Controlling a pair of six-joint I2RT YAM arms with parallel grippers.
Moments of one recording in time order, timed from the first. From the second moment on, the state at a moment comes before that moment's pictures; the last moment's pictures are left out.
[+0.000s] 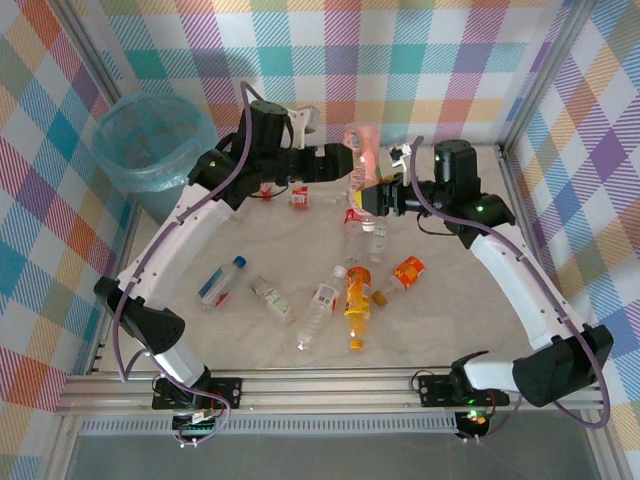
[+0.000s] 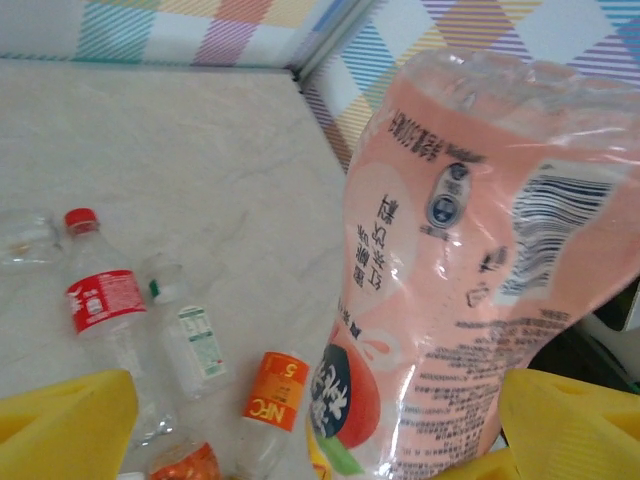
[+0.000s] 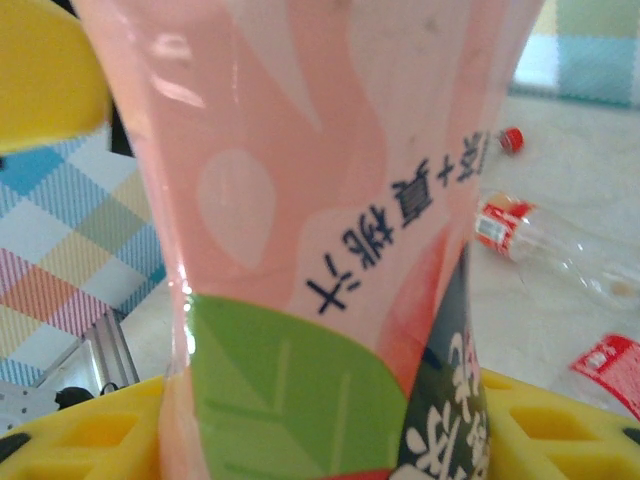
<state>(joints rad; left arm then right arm) -0.61 1.66 1.97 -0.80 0.35 -0.54 0.37 1.29 1.35 -0.51 -0.69 0.17</state>
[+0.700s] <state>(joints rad) -0.61 1.57 1.89 -0.66 0.45 -0.56 0.48 1.31 1.39 -0.53 -0.74 0.10</state>
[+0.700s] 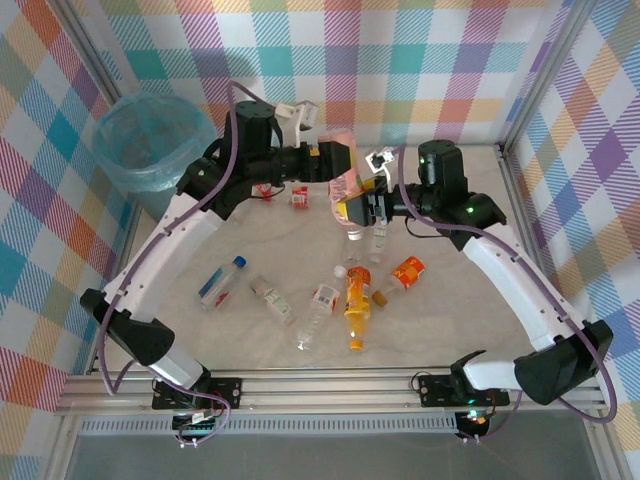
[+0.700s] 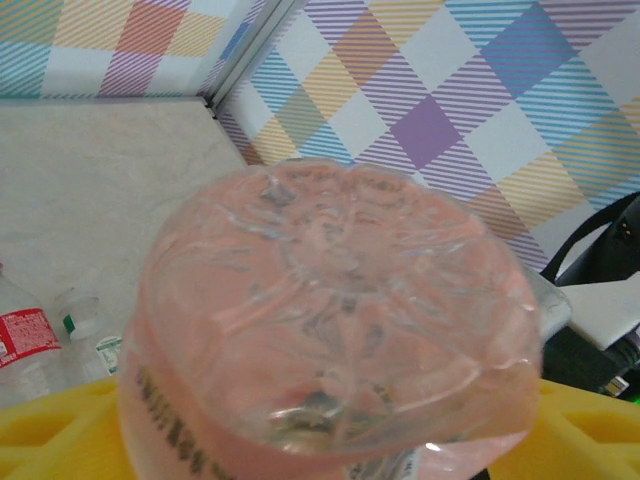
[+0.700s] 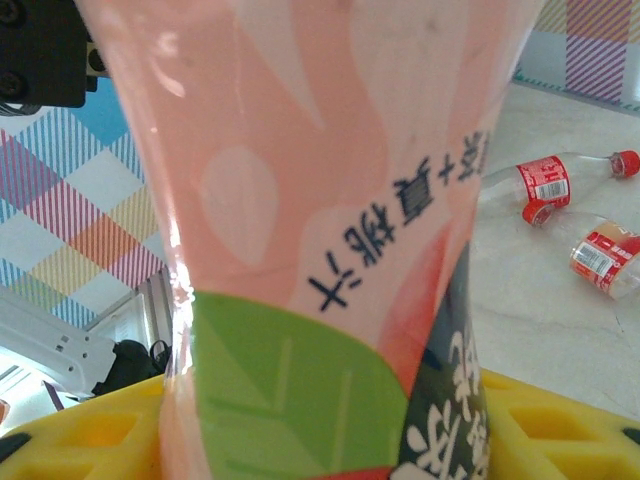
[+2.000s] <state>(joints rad) -0.35 1.42 1.87 -0.72 0.01 -0.53 0.59 1.41 1.62 -0.46 -0.58 0.24</state>
